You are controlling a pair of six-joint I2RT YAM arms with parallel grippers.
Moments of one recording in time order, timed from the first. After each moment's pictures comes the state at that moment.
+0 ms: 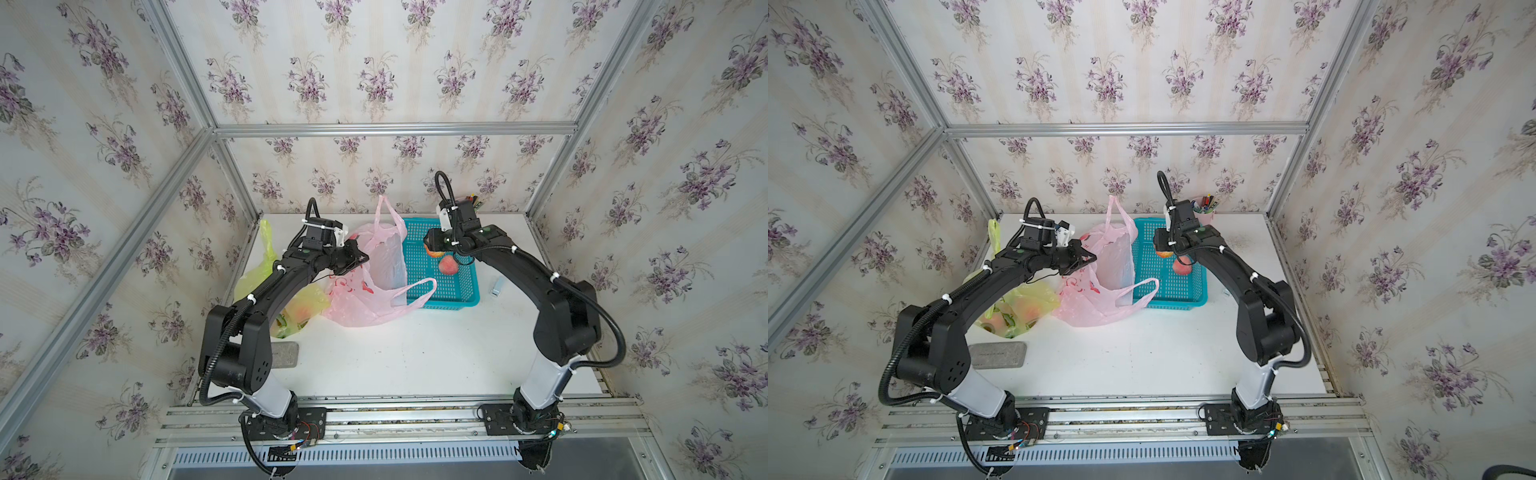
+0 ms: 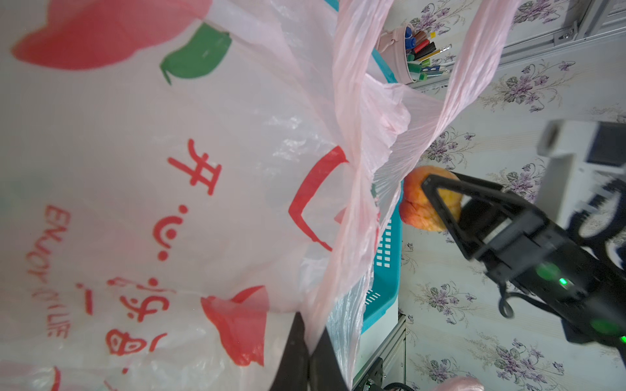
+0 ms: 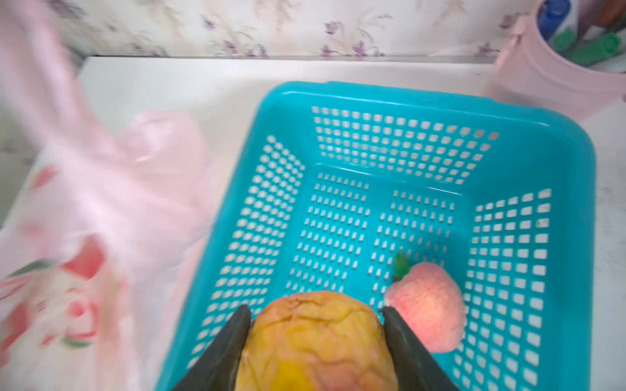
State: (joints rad) left arm -0.24 1.61 1.22 -0.37 0.57 -0.71; right arm 0.46 1.74 1.51 -0.52 -0.09 0.26
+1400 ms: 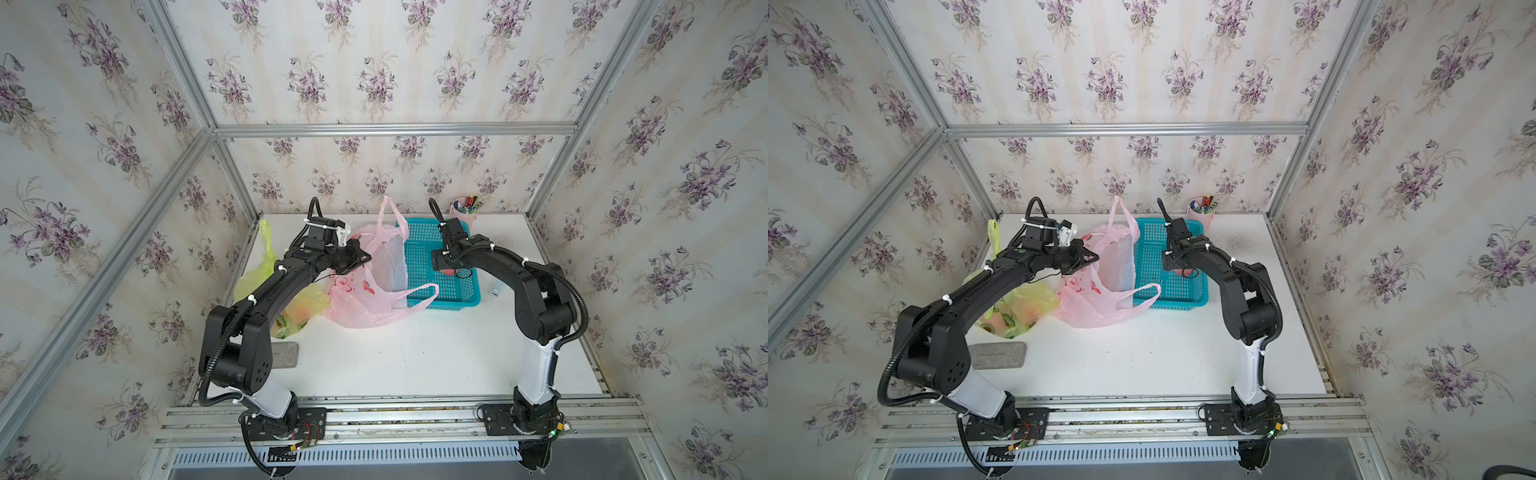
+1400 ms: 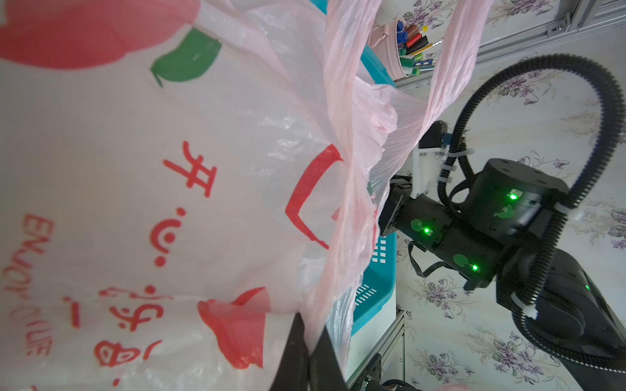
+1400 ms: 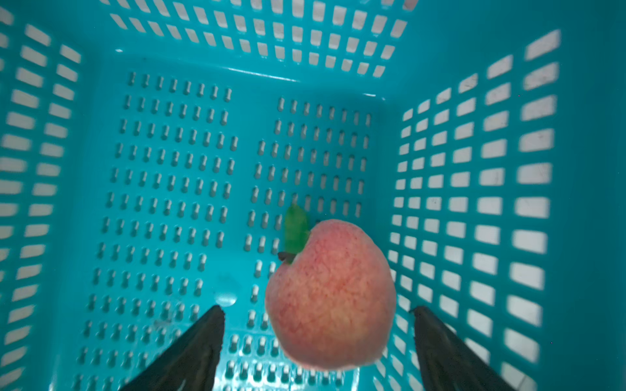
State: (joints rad) left arm -0.25 1.61 1.23 -0.37 0.58 -0.71; right arm 0.39 2.02 1.49 -0.58 0.22 0.22
